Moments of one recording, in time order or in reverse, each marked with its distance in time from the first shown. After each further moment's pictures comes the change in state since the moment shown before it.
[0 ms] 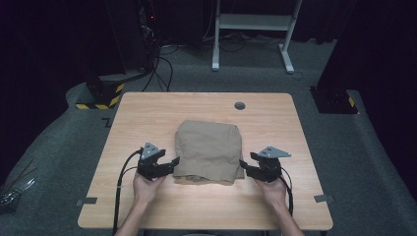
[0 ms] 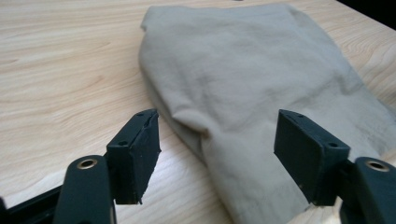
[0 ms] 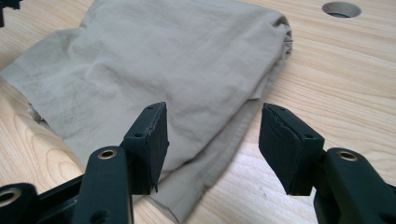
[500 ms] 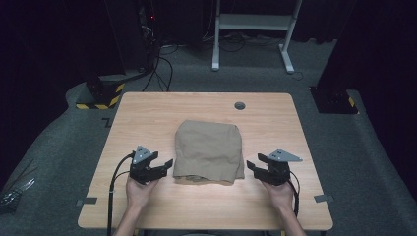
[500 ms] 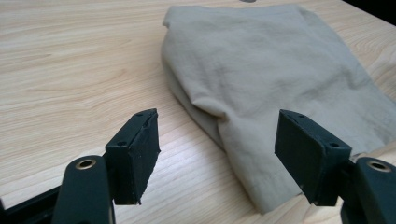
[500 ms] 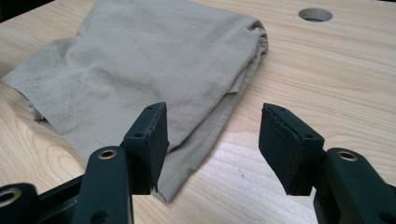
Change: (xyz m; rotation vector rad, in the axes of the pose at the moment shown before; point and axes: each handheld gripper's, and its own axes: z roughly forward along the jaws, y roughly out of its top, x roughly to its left) left arm 0.007 -0.009 -0.021 -0.017 0.039 -0.001; right arm -0.009 -0.009 -0.022 -0.042 -0.023 0.030
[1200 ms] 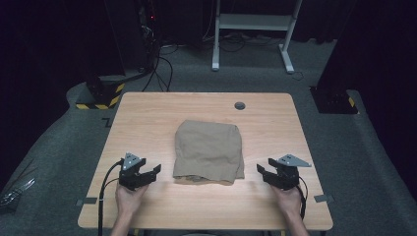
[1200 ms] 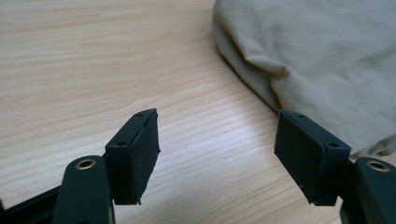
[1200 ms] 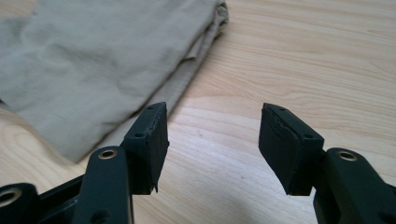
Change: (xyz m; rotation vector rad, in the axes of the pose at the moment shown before) left arm 0.026 -0.031 -0.008 0.045 0.087 -0.047; right arm -0.020 -0.023 -0.010 0.034 -0.085 0.040
